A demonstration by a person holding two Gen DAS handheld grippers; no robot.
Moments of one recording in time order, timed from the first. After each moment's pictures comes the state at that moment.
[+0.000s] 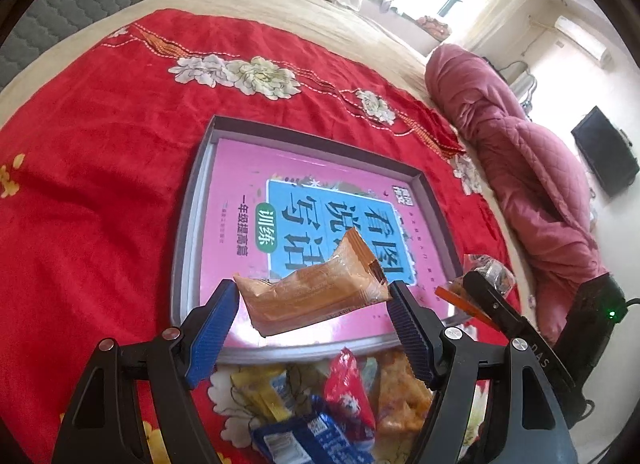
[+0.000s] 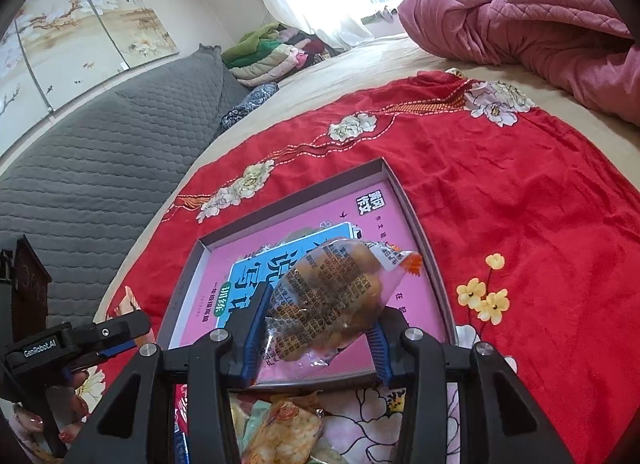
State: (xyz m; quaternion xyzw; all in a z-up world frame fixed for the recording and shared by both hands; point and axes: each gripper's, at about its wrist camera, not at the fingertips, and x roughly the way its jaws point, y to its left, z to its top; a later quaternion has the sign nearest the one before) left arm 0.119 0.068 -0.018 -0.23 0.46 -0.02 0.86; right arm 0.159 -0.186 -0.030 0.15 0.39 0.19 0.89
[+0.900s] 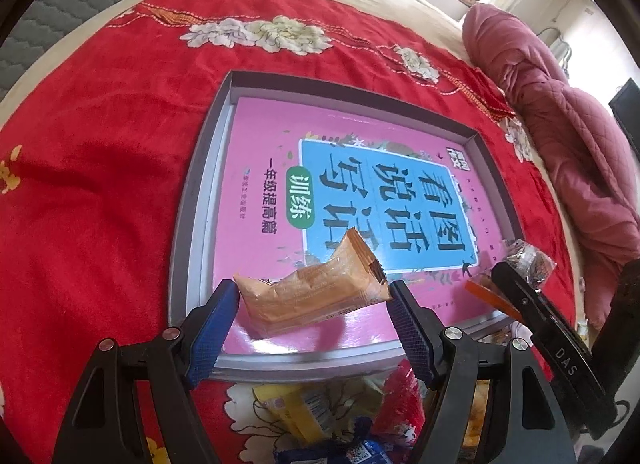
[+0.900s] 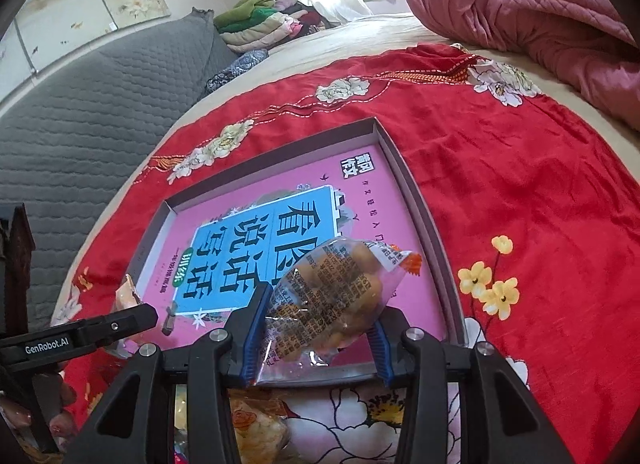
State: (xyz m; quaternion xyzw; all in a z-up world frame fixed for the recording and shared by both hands) left arm 0.138 0.059 -0.057 -0.19 0.52 0.03 0.83; right arm 0.172 -0.170 -0.062 0.10 0.43 0.17 0.88
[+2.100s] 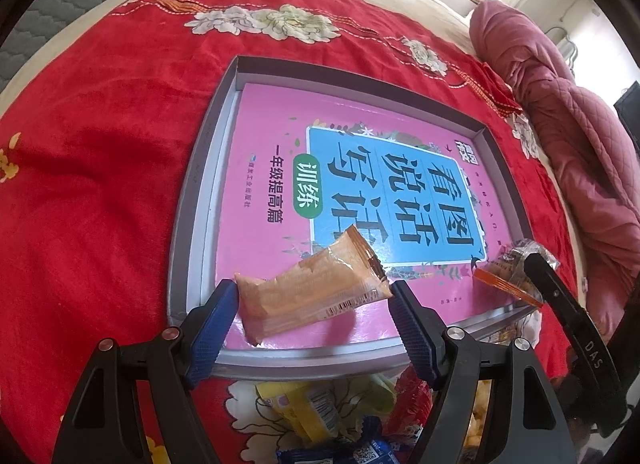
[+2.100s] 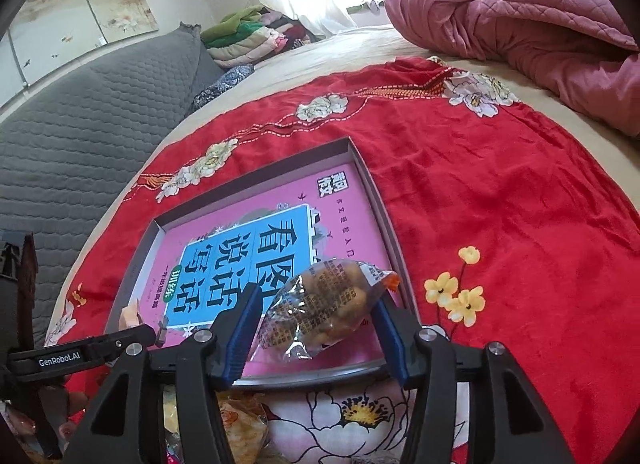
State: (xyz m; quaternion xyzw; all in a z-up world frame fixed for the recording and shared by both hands) left arm 0.138 0.060 -0.064 -0.19 0.53 0.04 0.83; right arm 0.169 -0.189 -0.051 0.11 0.41 0.15 0.89
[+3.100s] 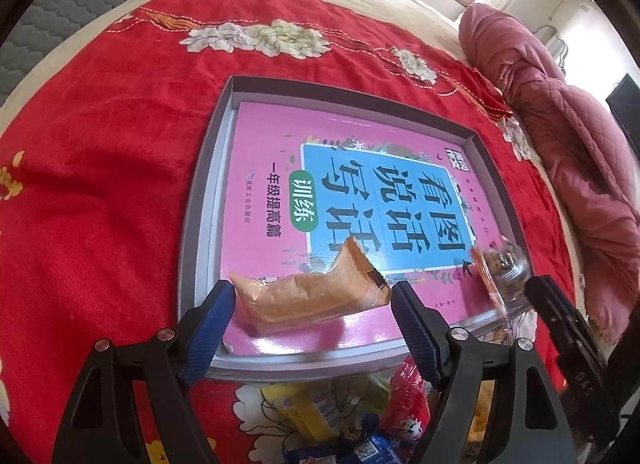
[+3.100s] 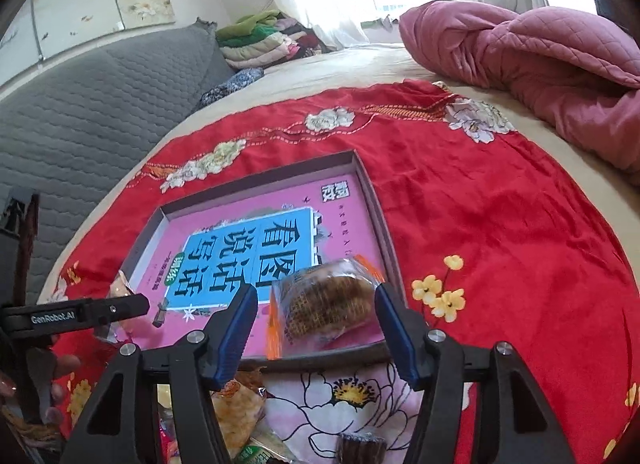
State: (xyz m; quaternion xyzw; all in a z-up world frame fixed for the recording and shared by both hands) left arm 0.136 0.061 -0.054 -0.18 0.51 0.02 0.84; right arm 0.149 -0.183 -0.041 0.06 0.39 0.15 0.91
